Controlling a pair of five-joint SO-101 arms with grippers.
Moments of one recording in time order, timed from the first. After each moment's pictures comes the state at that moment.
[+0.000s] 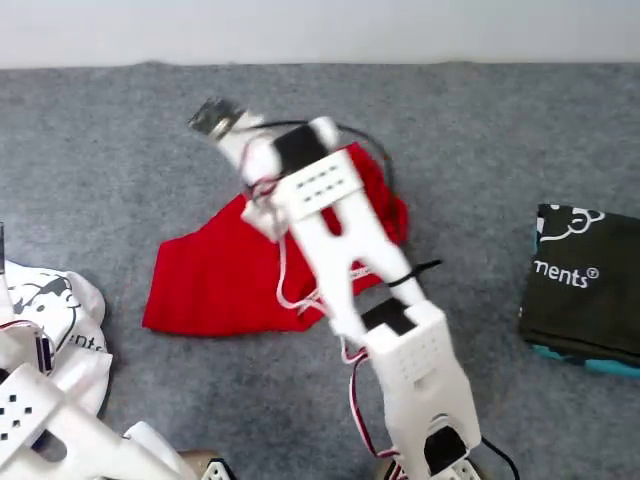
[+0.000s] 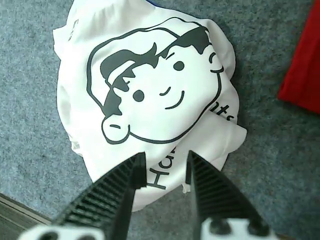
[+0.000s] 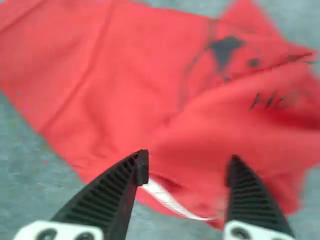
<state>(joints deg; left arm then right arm) -56.6 -49.1 33.8 91.1 -31.6 -37.5 37.4 -52.7 100.5 19.4</state>
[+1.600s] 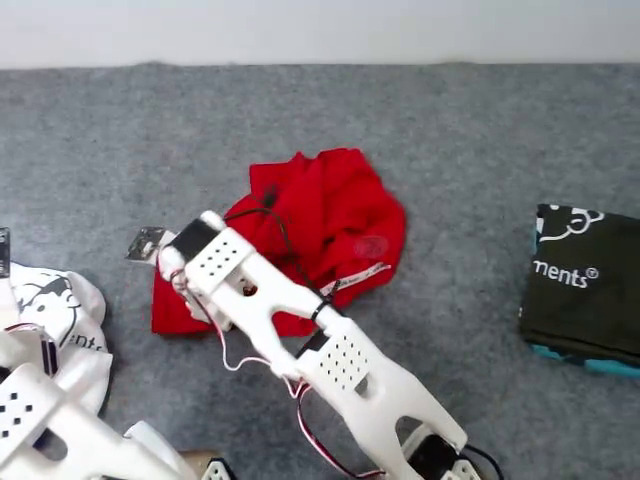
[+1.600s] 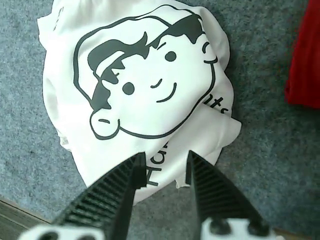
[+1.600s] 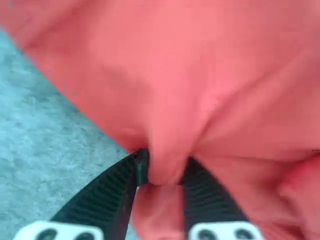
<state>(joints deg) -56.6 -49.1 36.4 91.1 -31.5 -53.1 61.5 -56.8 100.5 18.8</state>
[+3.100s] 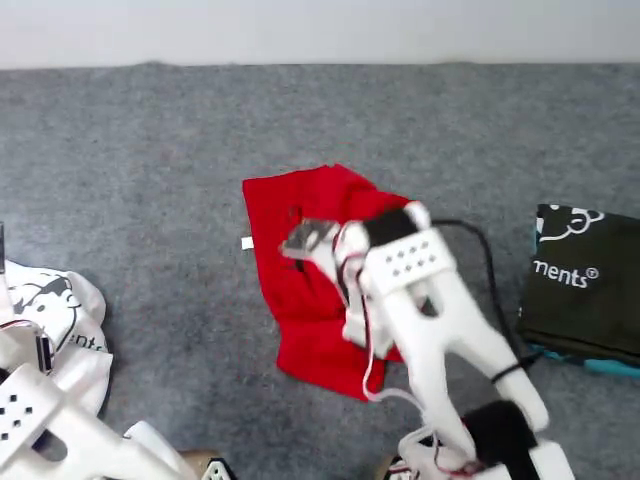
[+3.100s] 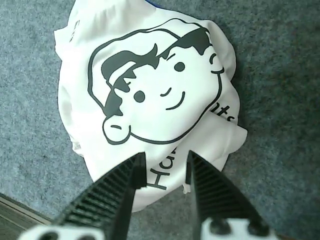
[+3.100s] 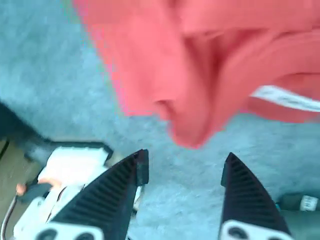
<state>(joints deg) -56.6 -49.1 33.6 91.1 -31.5 -27.8 -13.3 24.4 100.6 32.3</state>
